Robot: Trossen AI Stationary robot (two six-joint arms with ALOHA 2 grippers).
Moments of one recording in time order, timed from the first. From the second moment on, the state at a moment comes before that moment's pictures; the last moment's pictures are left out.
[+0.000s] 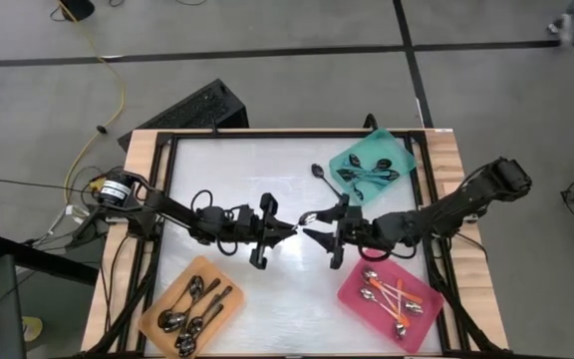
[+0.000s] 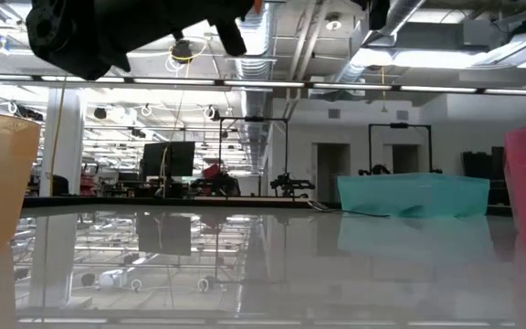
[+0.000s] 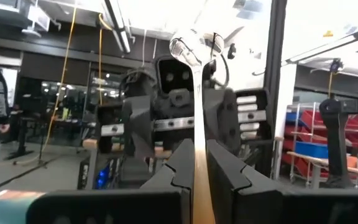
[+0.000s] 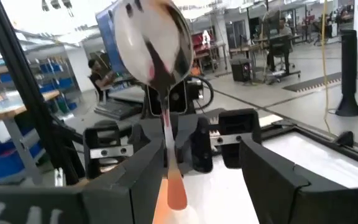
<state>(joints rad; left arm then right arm) -0.18 1.75 0.68 1.49 -0.09 -0.09 0.38 1.35 0.74 0.71 0.60 0.18</state>
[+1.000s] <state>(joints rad) -0.18 1.75 0.74 1.32 -0.06 -0.08 0.37 1.43 0.74 0.87 0.57 0.13</state>
